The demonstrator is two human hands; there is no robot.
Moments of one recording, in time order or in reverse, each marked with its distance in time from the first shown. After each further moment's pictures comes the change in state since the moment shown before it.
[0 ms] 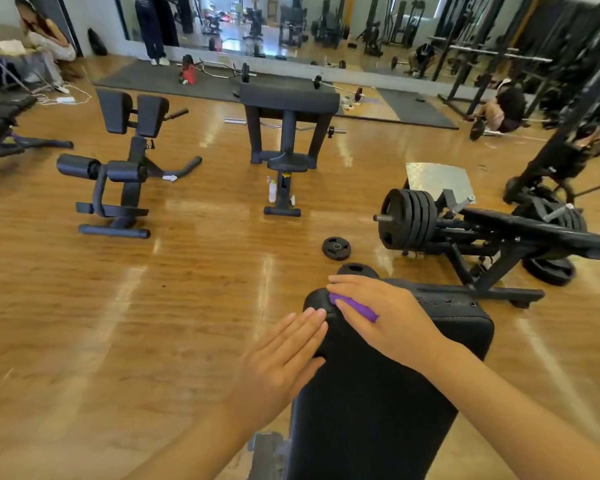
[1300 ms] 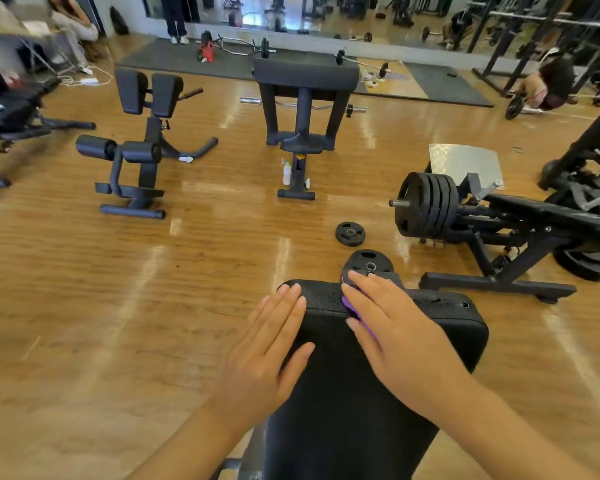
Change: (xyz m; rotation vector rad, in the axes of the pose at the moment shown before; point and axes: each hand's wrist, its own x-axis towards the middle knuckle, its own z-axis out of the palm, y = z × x) left_hand 0.026 0.032 0.013 -0.013 -0.011 -0.240; right_hand -0.044 0.018 -0.016 -0.369 0.089 -0.008
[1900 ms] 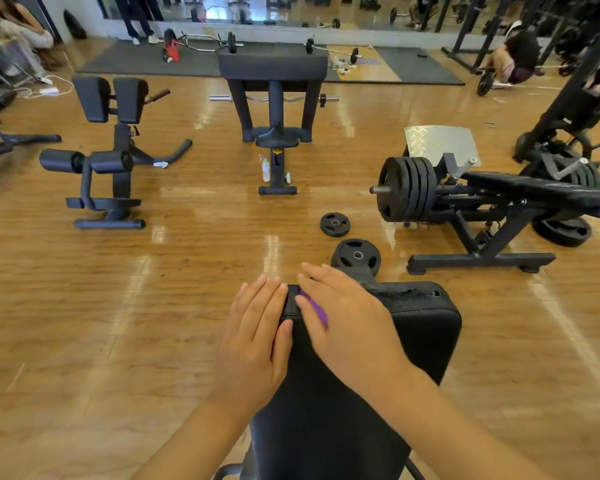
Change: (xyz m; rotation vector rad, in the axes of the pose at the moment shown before) left_hand 0.022 0.001 0.029 0.016 0.040 -0.071; right_hand 0.023 -0.019 0.022 0.183 0.128 0.200
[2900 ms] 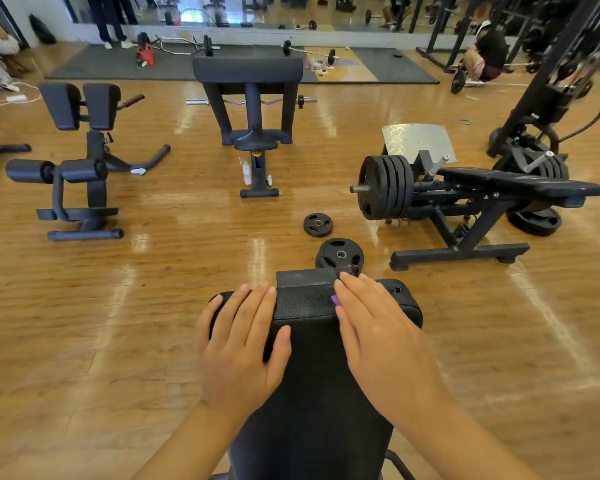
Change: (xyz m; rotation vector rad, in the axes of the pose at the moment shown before) left_hand 0.007 0.025 0.018 0.312 0.138 0.079; right_hand -0.040 0.045 -0.033 -0.221 0.062 0.091
